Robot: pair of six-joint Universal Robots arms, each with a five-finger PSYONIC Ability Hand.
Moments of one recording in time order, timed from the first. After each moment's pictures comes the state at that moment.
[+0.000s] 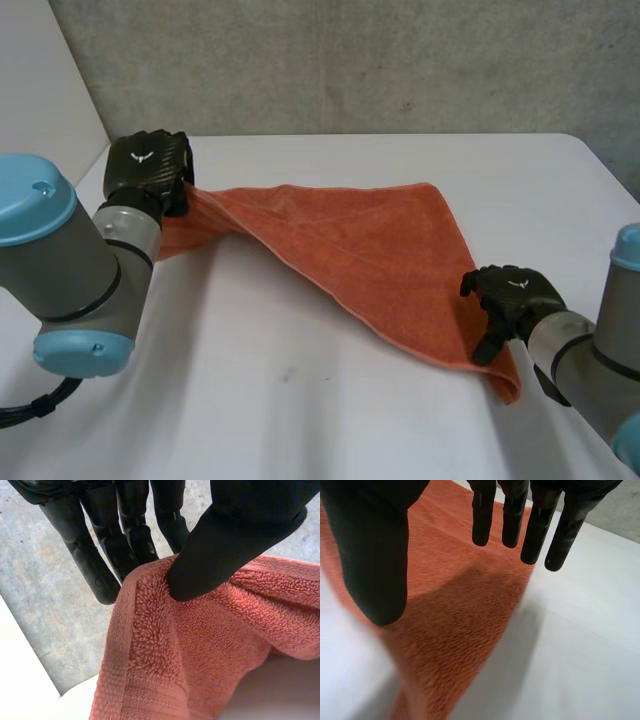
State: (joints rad) left arm 4.30 -1.92 -1.55 3.51 -1.73 3.28; right arm 1.86 -1.28 1.83 -0.05 1.49 2.96; left_hand 1.17 1.21 1.21 1.22 1.02; right_hand 0.36 0.41 0.41 0.40 0.23
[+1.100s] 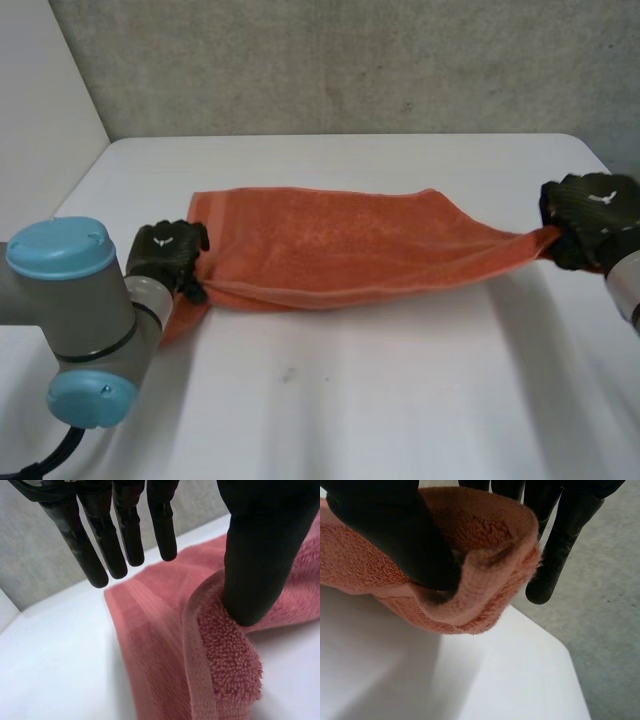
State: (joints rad) left arm 4.32 -2.04 -1.67 3.45 -1.69 3.28; right arm 1.69 -1.53 1.83 -0.14 1.43 2.79; left_hand 0.56 0.55 0.56 0.55 0.38; right_hand 0.97 1.18 1.18 1.19 0.99
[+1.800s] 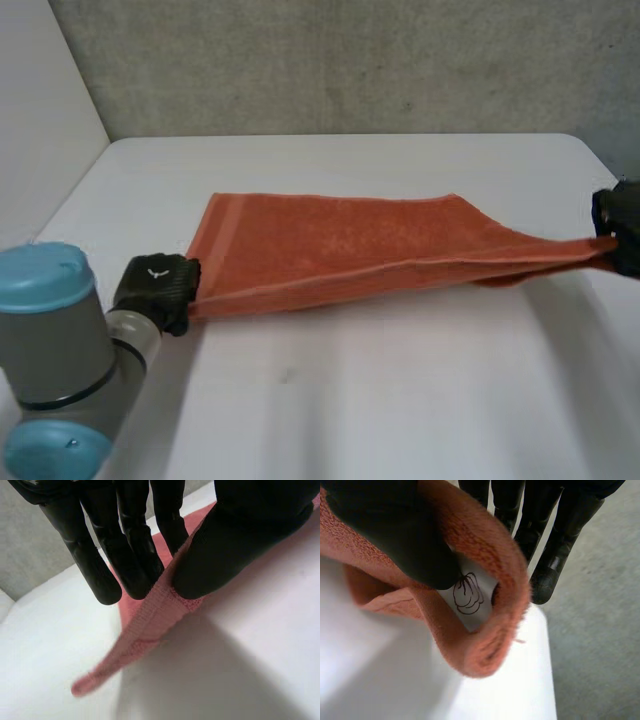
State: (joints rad) left arm 4.31 -1.89 -1.84 3.38 -1.70 3.40; right arm 1.51 -1.56 1.78 0.04 1.35 2.64; left_hand 1.16 1.20 1.20 1.20 1.01; right_hand 0.97 1.18 1.19 1.19 0.99
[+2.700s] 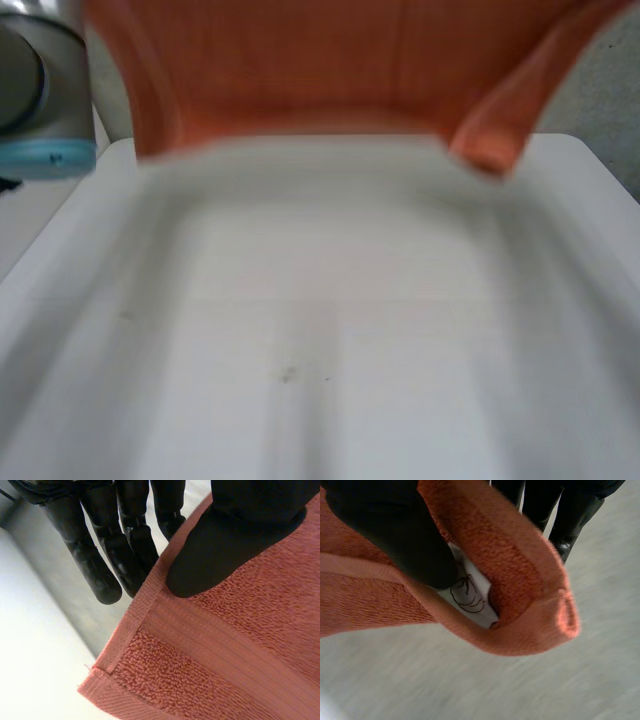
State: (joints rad) left arm 4.34 -1.93 -0.97 3.64 -1.72 3.72; right arm 1.80 -1.24 0.85 -0.09 1.69 2.43; left_hand 1.18 1.22 1.22 1.22 1.03; right_hand 0.97 1.18 1.19 1.19 0.99
